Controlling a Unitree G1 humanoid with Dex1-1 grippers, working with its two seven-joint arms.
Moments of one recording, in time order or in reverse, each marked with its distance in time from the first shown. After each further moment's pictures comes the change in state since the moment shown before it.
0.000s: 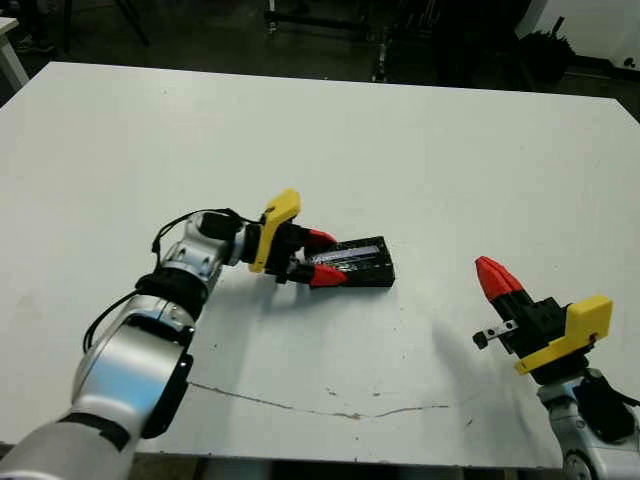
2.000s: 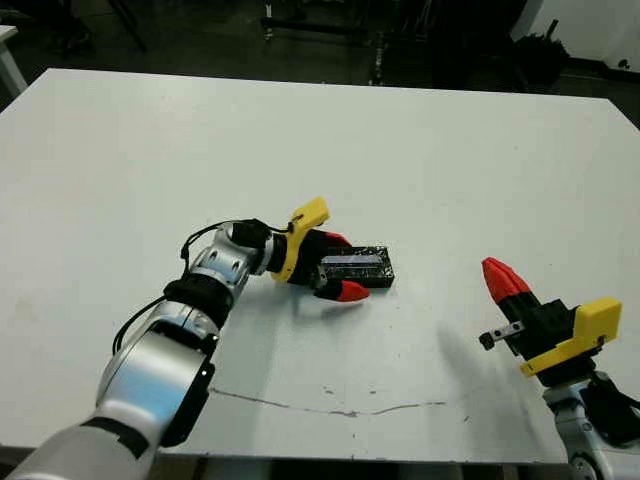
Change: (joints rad) left arm 0.077 -0.033 0.019 -0.155 0.004 0.202 0.117; right arm 0.010 -0.001 -0.010 -0.007 0.013 0.009 0.003
